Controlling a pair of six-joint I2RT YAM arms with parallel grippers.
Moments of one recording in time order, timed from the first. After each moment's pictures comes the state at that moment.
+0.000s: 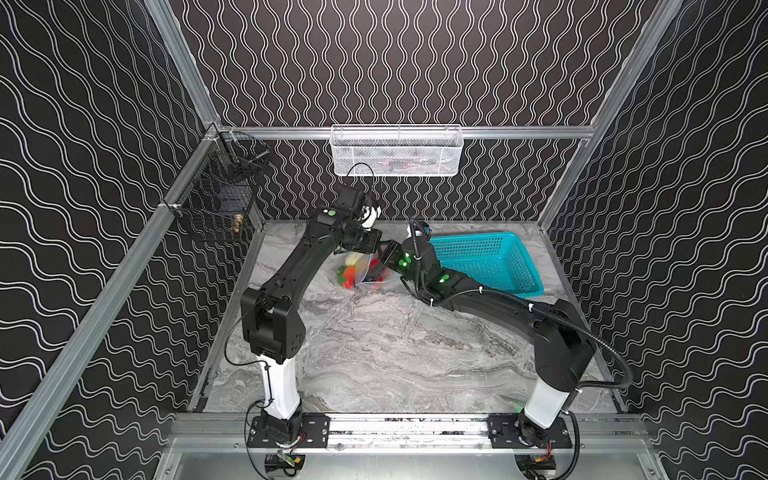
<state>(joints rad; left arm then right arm) -0.37 1.92 1.96 -1.02 0.25 -0.07 0.80 1.77 1.36 0.10 0.21 0.96</state>
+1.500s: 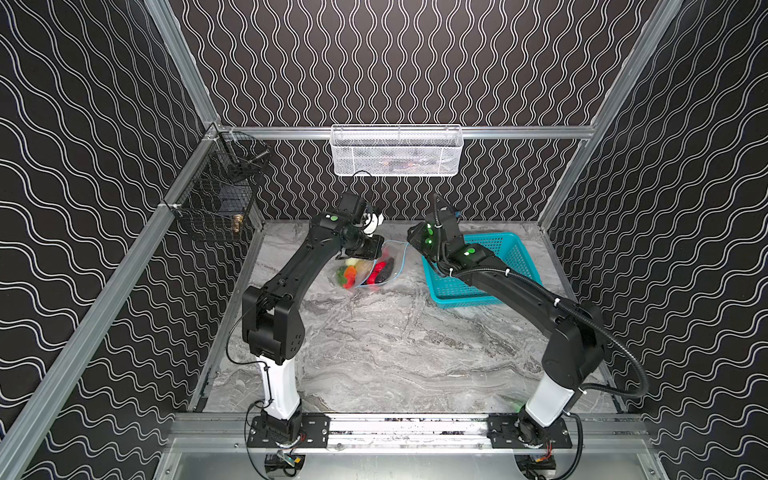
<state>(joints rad) -0.37 1.91 1.86 -0.97 0.33 -0.10 0.64 1.77 1.55 -0.30 0.19 1.05</state>
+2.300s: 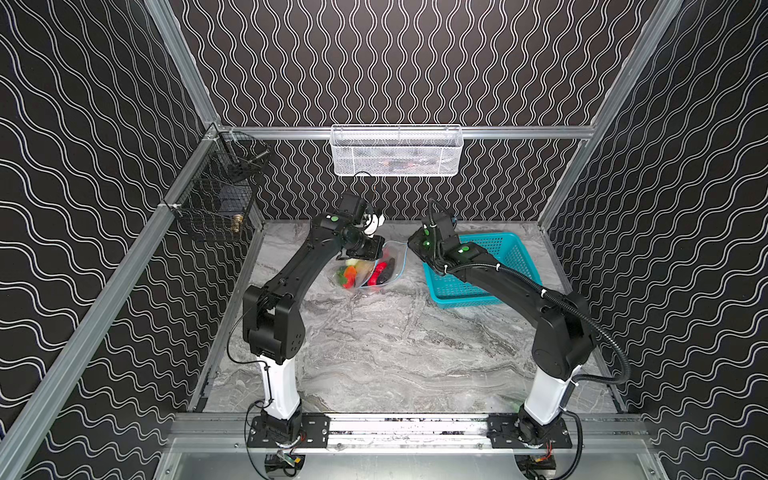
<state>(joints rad) -0.38 1.91 1.86 -0.96 0.35 -0.10 0.61 1.84 1.57 -0.31 0.14 1.11</state>
